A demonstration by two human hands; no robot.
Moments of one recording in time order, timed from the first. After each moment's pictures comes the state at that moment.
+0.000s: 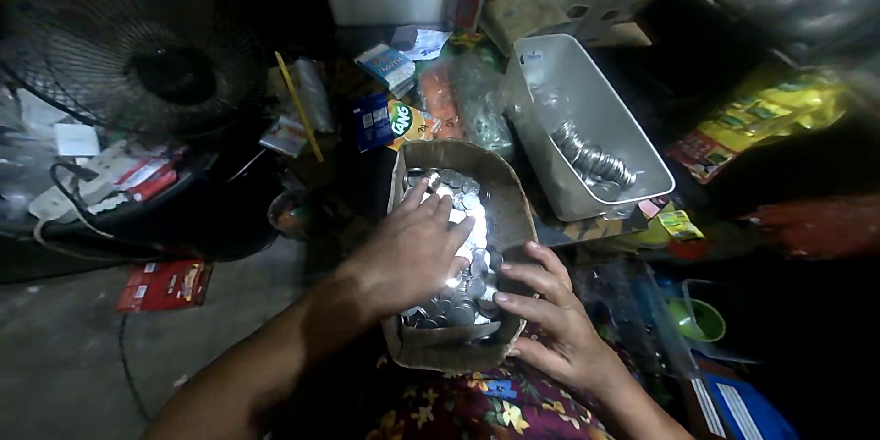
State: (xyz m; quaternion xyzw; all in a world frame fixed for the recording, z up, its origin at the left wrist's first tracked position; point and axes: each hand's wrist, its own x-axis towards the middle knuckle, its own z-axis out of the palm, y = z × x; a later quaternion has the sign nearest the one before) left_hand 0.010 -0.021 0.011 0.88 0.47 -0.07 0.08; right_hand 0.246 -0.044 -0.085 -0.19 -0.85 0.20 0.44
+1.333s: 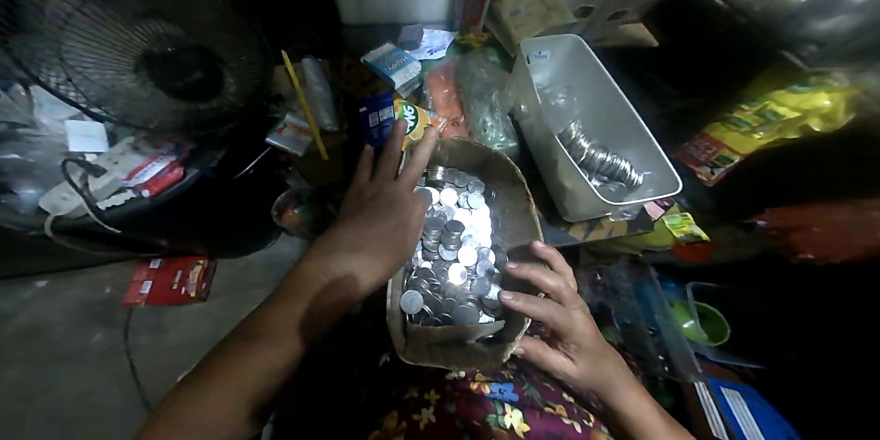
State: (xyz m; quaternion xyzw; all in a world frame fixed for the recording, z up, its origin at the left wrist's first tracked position) left_hand -0.018 -0.019 0.022 0.82 0.57 0.01 0.01; right_hand 0.246 -0.044 -0.085 -0.20 -0.85 0.20 0.44
